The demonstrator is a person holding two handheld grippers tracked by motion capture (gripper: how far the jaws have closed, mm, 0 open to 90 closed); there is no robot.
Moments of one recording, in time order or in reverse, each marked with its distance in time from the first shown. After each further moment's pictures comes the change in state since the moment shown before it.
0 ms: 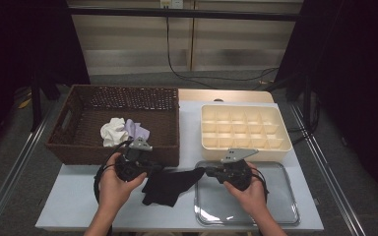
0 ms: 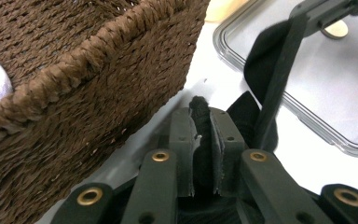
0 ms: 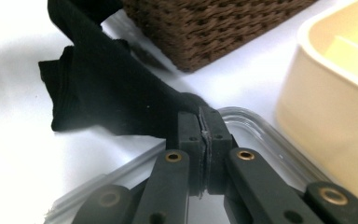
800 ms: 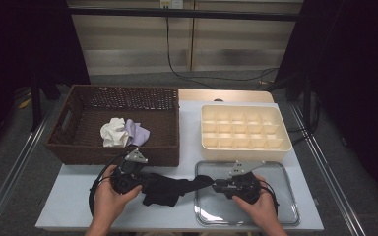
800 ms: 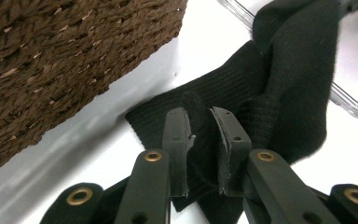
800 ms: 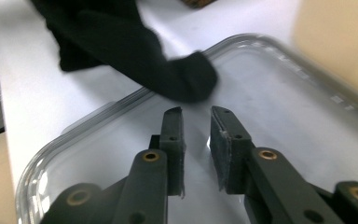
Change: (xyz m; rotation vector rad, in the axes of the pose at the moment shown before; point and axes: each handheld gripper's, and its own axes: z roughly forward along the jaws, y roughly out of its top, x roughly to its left) left arm -0.002 -0.034 0.005 0.062 -0.028 -0.039; right arm 0.002 -0.038 -0.011 0.078 0.026 0.052
